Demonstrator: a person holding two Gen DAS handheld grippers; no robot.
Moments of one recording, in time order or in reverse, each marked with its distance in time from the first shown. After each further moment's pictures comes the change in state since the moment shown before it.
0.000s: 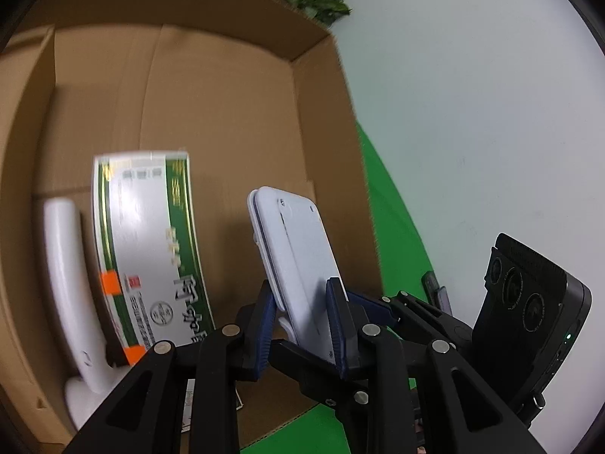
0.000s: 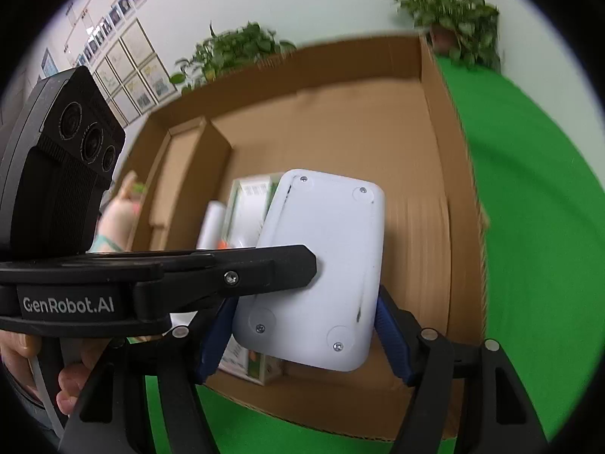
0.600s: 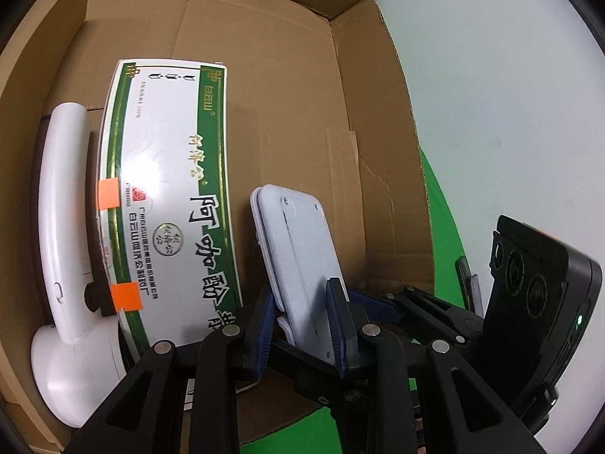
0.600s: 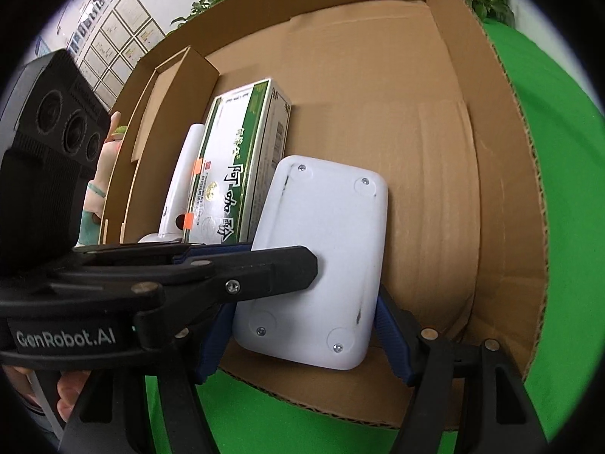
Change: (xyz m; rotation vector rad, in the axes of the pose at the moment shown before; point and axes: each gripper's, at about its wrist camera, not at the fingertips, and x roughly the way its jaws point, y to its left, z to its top) left arm 0.025 0.012 -0.042 -0.043 0.034 0.105; right arm 0.023 -0.010 -0.026 0.019 0.154 0.059
